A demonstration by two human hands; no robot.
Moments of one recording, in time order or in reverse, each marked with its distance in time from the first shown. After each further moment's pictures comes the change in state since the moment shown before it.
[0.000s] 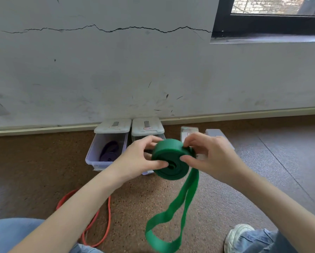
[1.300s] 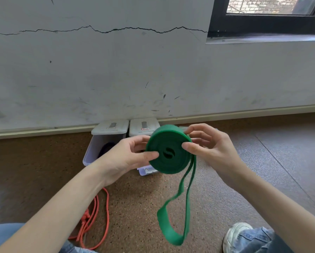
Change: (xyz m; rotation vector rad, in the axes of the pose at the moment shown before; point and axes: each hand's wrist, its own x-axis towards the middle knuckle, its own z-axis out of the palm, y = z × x) left_hand 0.000 -0.002 -0.014 -0.509 -0.121 -0.097; right_hand 0.001 -0.001 0.000 0.694 0.147 0.160
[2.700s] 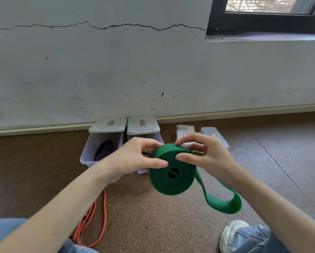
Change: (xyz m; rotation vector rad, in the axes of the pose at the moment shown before) left_hand 0.007 -0.001 0.012 0.358 -0.061 0.001; right_hand -0.003 0.010 -0.004 -0.200 -0.130 0.066
